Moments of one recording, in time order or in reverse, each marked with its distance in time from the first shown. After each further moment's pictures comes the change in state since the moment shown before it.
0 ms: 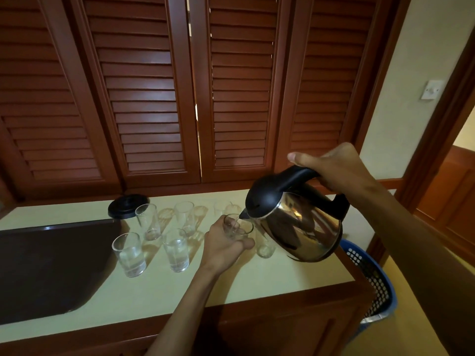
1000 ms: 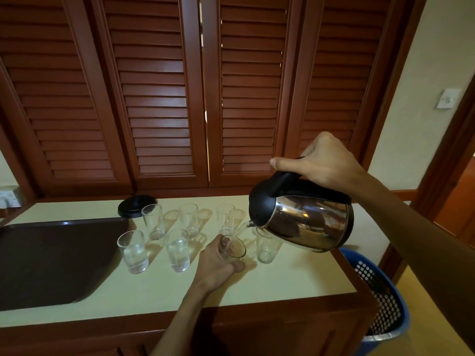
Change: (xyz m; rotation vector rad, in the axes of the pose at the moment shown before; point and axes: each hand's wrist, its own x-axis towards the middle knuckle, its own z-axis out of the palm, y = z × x) left_hand -0.012 -0.039 -0.002 0.193 0.002 -0.009; right_hand 0.007 -0.034 -0.005 -0.359 -0.144 -0.138
